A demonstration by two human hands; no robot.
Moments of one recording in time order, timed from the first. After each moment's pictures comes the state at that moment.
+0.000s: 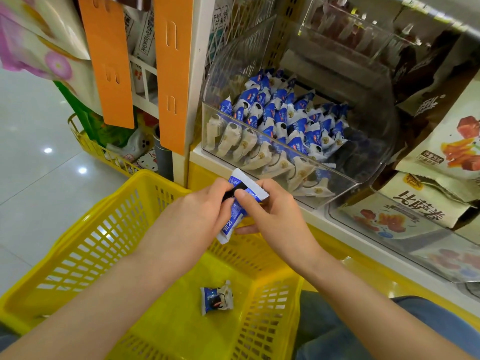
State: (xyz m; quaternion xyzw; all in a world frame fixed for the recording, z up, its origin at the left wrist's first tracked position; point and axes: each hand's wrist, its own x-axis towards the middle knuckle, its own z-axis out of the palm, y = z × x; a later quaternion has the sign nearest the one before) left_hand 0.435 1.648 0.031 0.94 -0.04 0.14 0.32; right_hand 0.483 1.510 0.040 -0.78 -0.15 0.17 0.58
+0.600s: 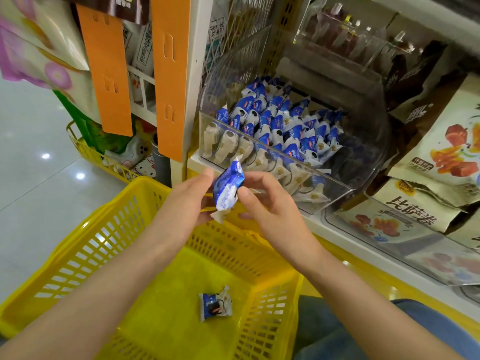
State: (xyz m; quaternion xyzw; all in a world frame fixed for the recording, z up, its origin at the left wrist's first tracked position) left_hand 0.453 1.651 0.042 0.61 0.18 -0.02 0.78; right_hand 0.489 1.512 0.049 -0.79 -0.19 0.15 0.57
